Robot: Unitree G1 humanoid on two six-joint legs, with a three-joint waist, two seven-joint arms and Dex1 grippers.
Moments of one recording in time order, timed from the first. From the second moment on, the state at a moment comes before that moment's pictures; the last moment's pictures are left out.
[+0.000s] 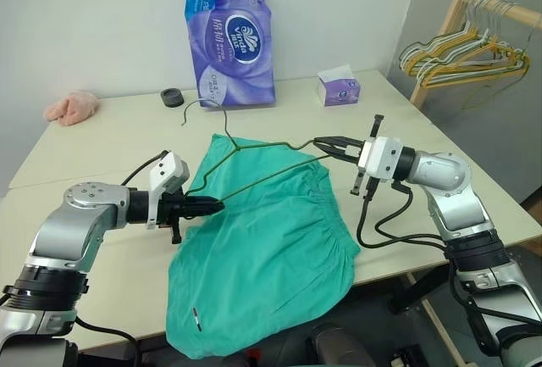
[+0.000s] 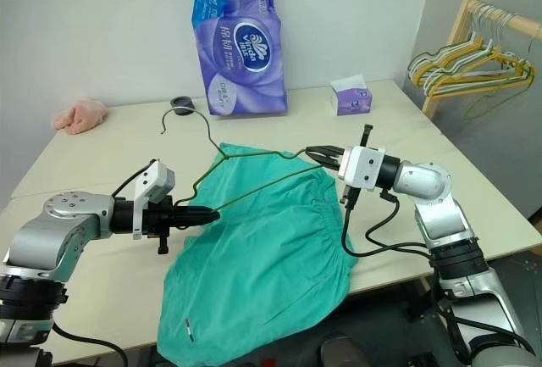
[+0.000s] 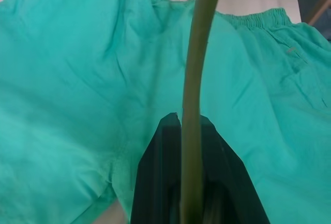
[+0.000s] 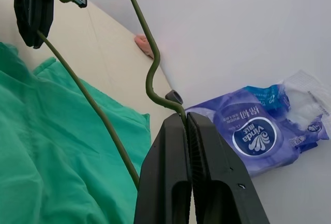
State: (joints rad) left arm -0.33 0.88 0.01 0.00 -0.43 0.58 -1.24; right arm -0.61 -0.53 0.17 0.10 0.06 -0.36 0.91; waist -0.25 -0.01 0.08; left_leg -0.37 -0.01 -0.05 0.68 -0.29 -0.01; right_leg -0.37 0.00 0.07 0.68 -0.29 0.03
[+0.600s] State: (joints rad) left arm -0.29 0.94 -0.04 -0.16 -0.37 0.53 -1.22; right arm -0.61 -0.72 0.21 -0.14 0.18 0.26 1.07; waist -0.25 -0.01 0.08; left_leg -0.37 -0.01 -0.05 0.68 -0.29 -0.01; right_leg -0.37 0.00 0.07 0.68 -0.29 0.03
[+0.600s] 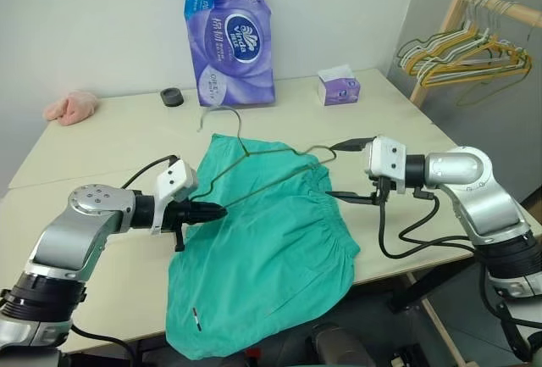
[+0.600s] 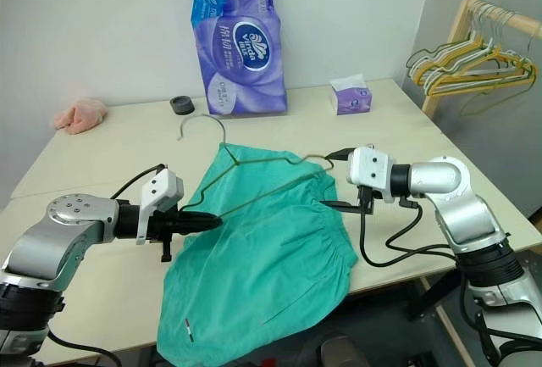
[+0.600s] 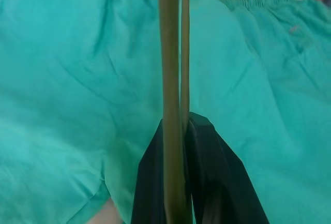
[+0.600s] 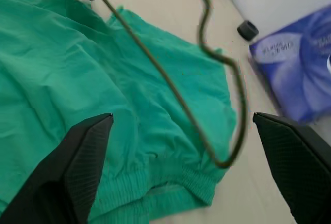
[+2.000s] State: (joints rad) left arm -0.33 0.89 -0.11 -0.23 -0.21 0.45 -1.13; right arm -0.72 -0.70 0.52 -0.11 -0.01 0.56 1.24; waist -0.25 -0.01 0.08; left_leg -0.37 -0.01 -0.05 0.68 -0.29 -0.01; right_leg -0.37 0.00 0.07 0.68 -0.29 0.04
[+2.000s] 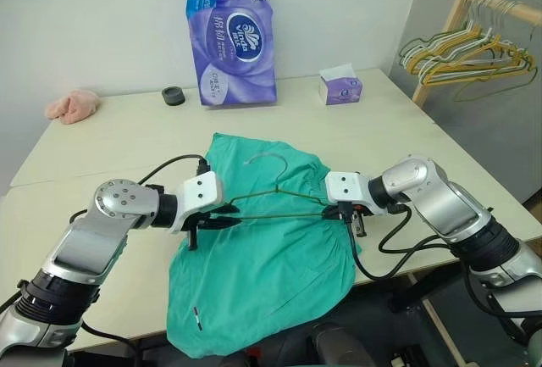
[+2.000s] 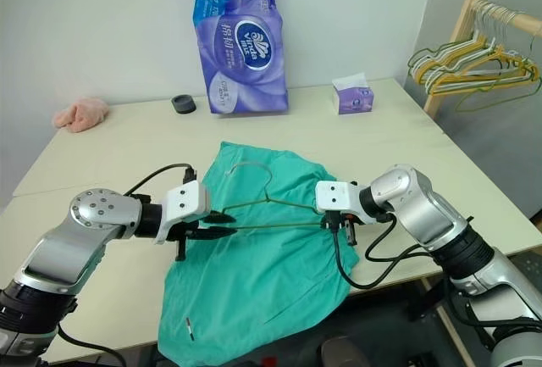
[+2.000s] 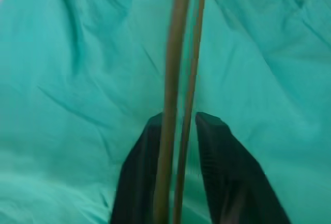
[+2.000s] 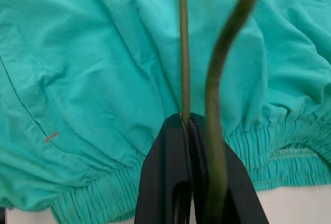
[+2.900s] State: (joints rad) left arm -0.15 0.82 0.26 -0.13 -0.51 0.57 -1.10; right arm -0.24 -0.87 -0.05 -0.25 0.30 1.08 1.09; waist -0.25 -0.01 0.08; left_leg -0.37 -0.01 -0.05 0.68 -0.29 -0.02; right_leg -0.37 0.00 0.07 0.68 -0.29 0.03
